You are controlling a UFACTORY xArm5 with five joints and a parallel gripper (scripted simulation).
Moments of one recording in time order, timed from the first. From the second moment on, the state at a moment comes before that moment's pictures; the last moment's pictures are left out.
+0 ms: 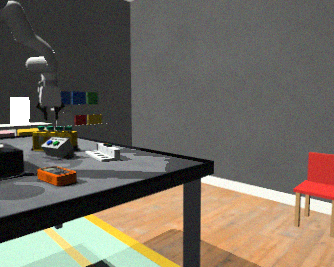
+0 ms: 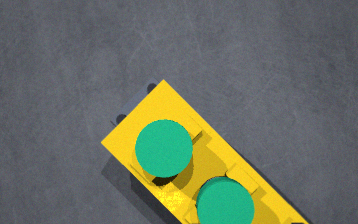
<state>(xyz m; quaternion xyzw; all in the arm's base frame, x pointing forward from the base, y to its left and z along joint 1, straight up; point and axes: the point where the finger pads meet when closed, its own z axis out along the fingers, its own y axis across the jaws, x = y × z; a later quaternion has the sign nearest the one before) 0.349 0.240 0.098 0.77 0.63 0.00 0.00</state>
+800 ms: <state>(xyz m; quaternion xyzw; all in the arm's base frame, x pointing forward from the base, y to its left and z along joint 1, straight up) 0.346 0.251 0.066 0.77 0.63 0.00 0.00</state>
